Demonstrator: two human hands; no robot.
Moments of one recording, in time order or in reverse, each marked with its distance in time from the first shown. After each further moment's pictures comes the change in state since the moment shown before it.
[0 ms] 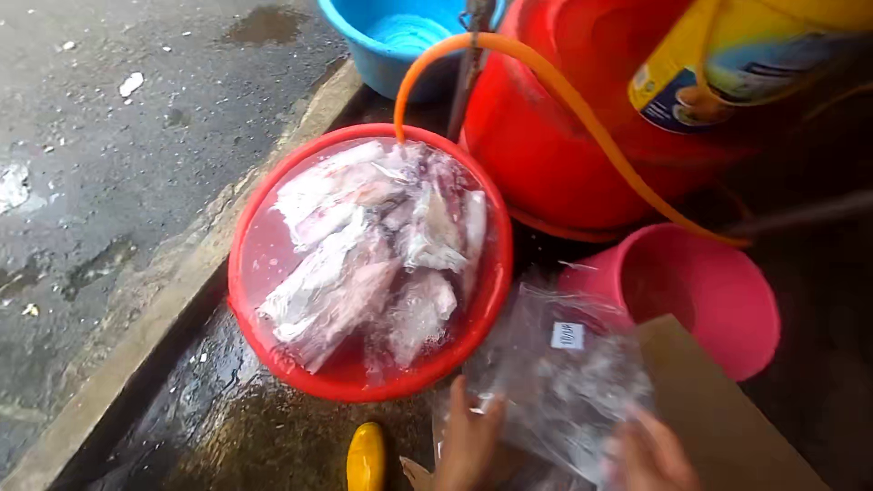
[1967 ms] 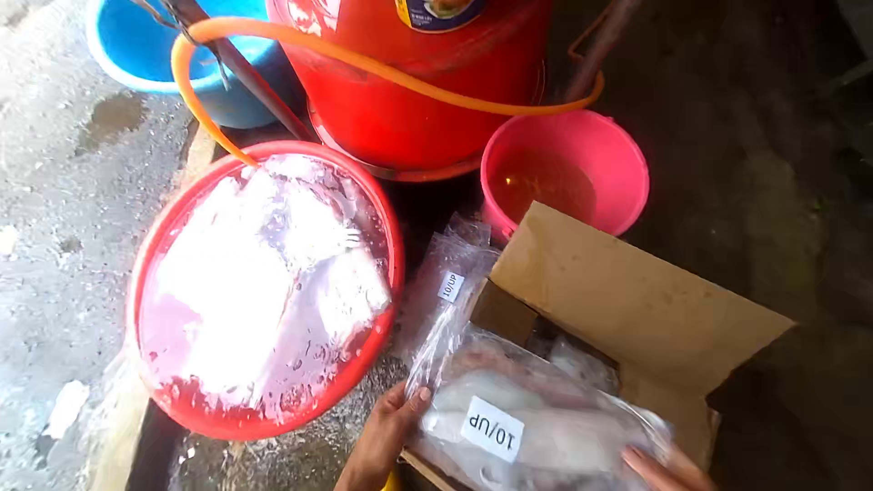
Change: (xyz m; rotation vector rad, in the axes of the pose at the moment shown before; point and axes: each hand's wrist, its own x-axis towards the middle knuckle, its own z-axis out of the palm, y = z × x) left_hand 0.015 -0.065 0.008 0.168 -0.345 0.048; right_hand -0.057 0.190 -0.129 0.626 -0.052 0.254
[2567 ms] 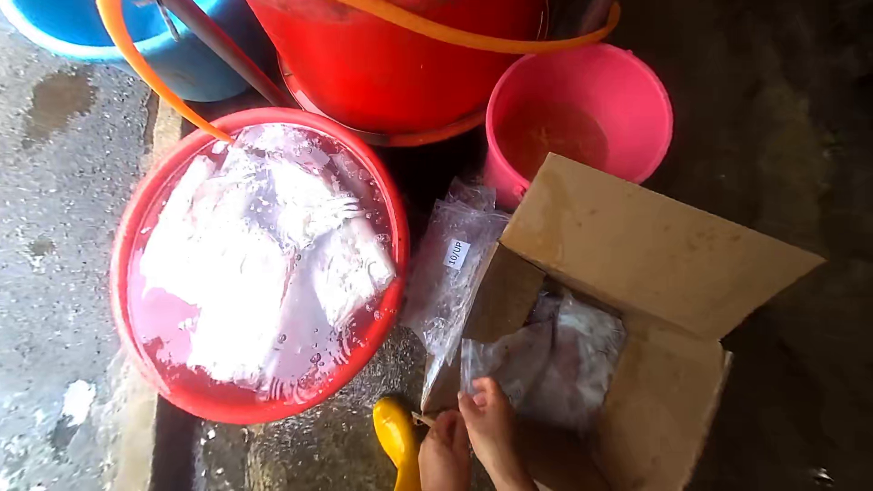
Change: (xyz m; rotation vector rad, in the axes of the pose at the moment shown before) left_hand -0.035 -0.105 0.038 0.718 0.269 -0.193; right_hand 0.015 0.118 0.215 -0.618 0.124 0.171
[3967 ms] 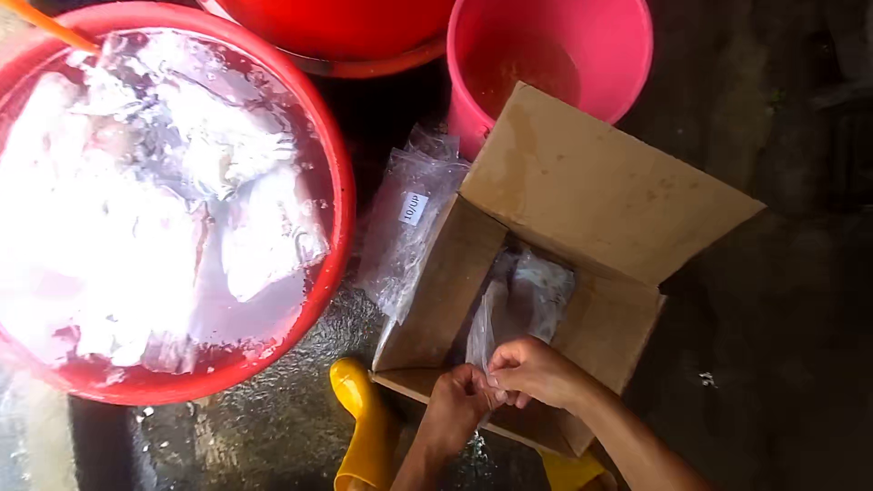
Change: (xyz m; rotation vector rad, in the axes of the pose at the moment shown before) left_hand 0.009 0.043 0.049 -0.439 -0.553 0.170; right_hand 0.046 0.016 -0.162 -0.146 -0.693 0.055
